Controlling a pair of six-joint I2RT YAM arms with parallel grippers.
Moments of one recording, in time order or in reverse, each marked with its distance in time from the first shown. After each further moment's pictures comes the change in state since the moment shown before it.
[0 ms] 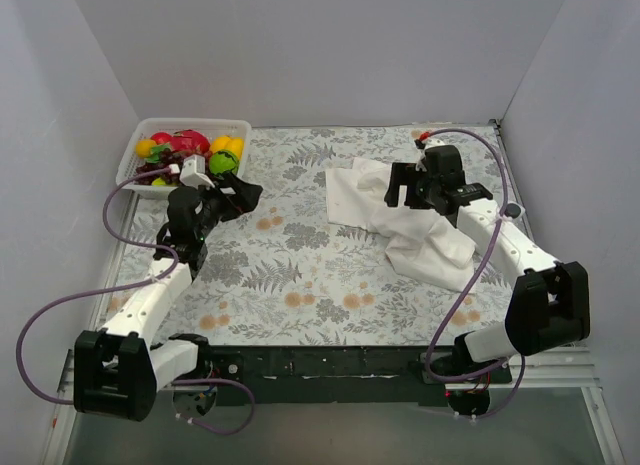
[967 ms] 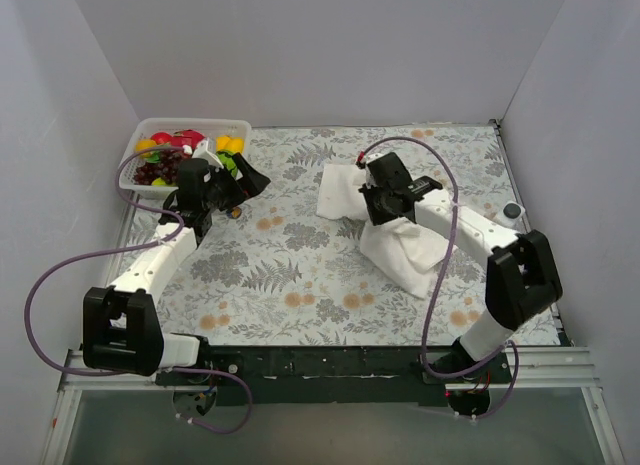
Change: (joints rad) left arm 0.000 0.261 0.262 -0.230 0.063 -0.057; right arm 0.253 0.241 0.132 -0.218 0.206 -0.148
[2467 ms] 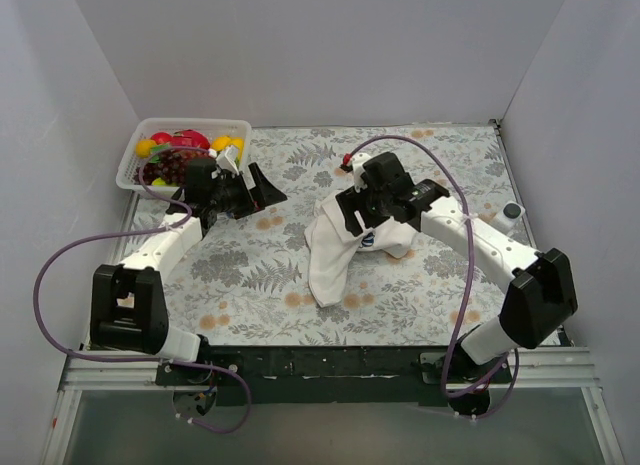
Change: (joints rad) left arm 0.000 0.104 0.040 -0.080 0.324 0.055; right arm 0.106 -0.160 0.049 -0.038 -0.192 -0.102
